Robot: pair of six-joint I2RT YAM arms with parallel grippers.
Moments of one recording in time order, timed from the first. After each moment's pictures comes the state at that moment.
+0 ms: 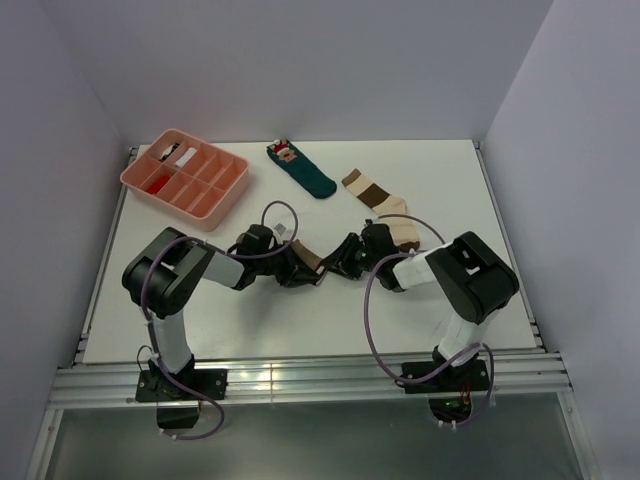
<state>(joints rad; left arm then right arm) -0.56 1.88 0.69 0.51 0.58 -1.19 0.52 1.74 0.57 0.53 -0.30 1.10</state>
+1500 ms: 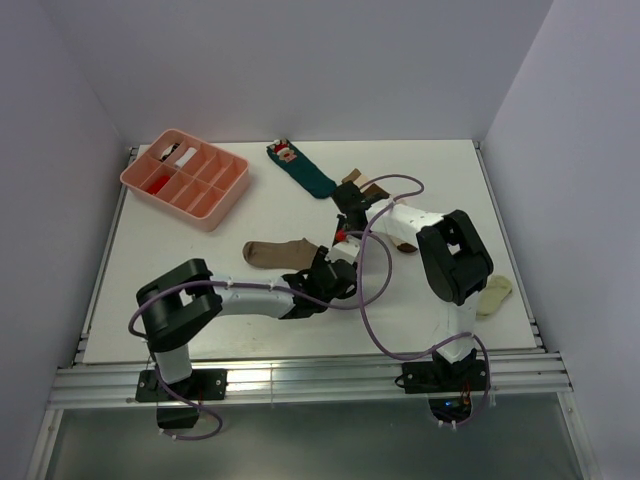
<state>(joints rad) -1.15 1.77 0.97 0.12 -0.61 -0.36 0.53 1.92 1.29 -0.63 -0.07 0.81</state>
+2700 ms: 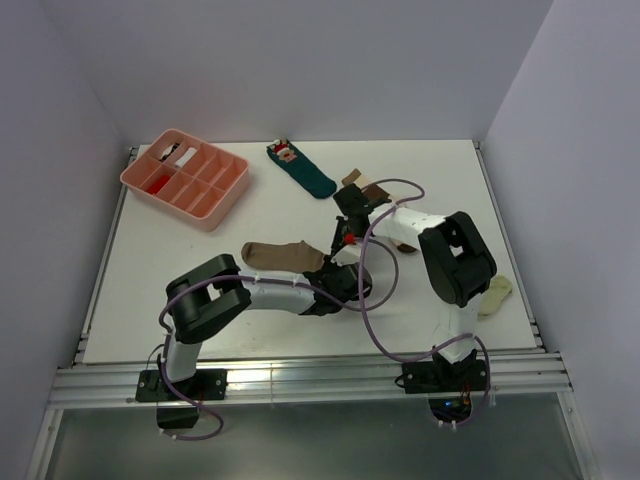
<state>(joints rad) -1.16 1.97 1.14 -0.07 -0.77 -0.41 0.53 1.91 1.25 -0.56 -0.13 0.82</state>
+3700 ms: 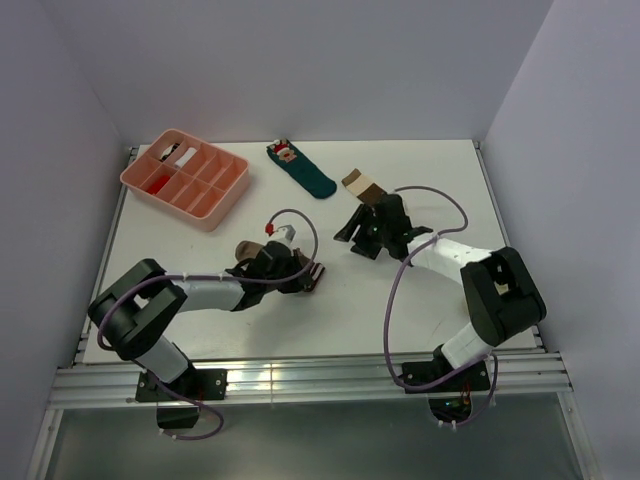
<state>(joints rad) -0.82 1.59 0.63 0.29 -0.04 -0.81 0.41 1.55 0.83 -0.02 -0.17 0.95</state>
